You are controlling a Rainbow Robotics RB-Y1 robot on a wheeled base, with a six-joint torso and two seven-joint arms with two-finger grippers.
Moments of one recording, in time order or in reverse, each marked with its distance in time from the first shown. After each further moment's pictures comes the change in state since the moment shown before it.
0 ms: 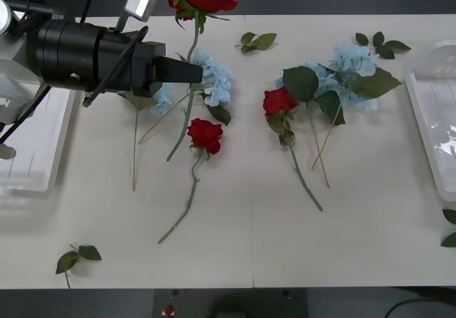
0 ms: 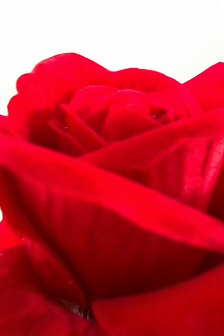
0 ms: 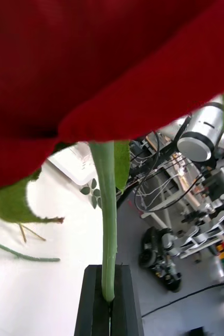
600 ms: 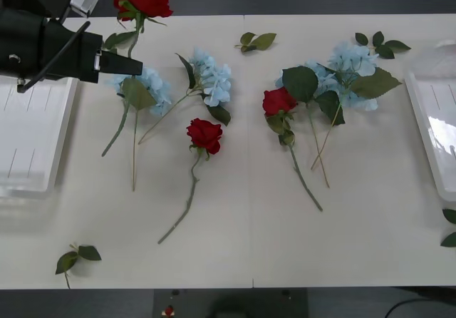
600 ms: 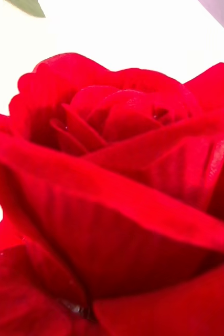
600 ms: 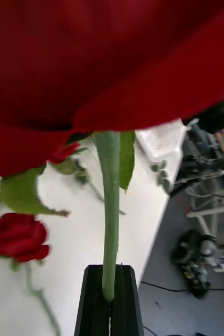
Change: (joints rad) right arm 0.000 -0.024 -0.004 -0.273 -0.083 0.295 0.010; left arm 0.004 0.000 0.307 0.054 -0.361 0.229 0.267
